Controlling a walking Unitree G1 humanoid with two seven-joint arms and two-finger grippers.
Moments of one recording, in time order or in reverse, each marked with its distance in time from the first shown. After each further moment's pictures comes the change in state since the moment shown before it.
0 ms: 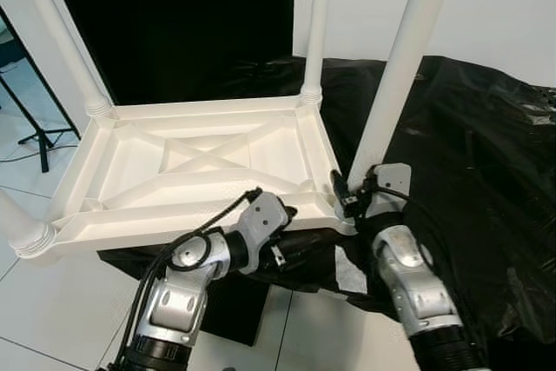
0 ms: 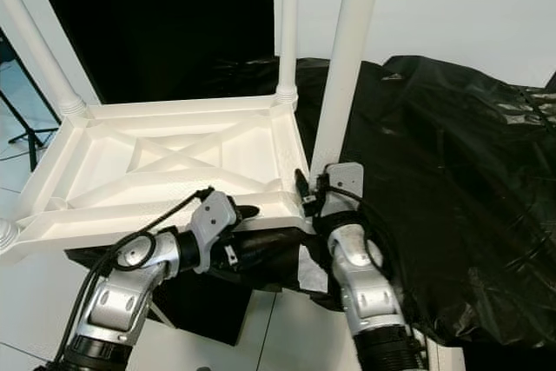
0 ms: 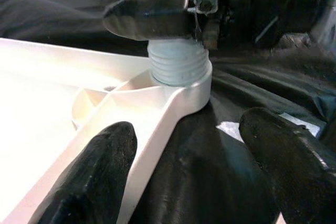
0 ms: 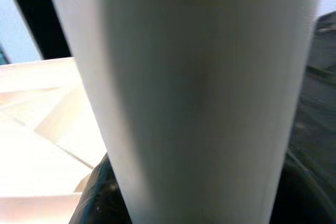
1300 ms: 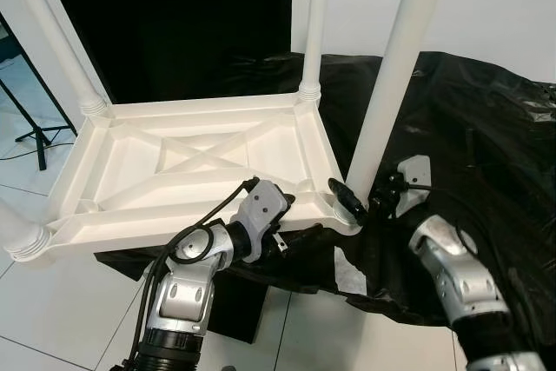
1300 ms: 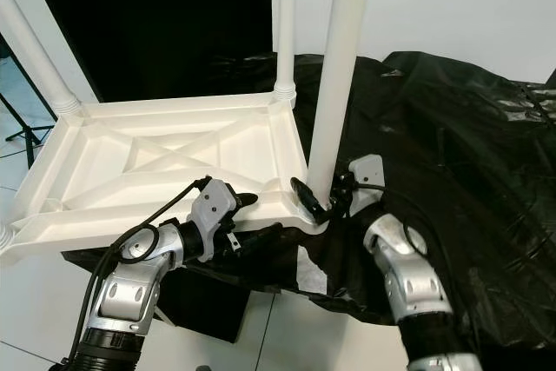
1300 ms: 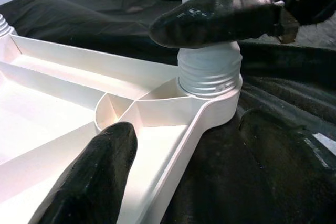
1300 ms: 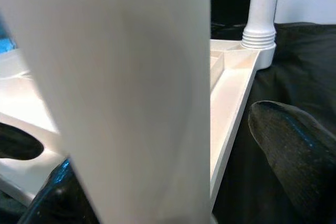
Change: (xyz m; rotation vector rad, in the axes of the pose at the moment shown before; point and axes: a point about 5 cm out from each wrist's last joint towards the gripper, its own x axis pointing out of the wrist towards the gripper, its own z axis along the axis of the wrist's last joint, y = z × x) left arm 0.006 0.009 0.003 -0.021 -0.025 0.072; right arm 0.007 -0.041 0.016 -0.101 -0.031 0.513
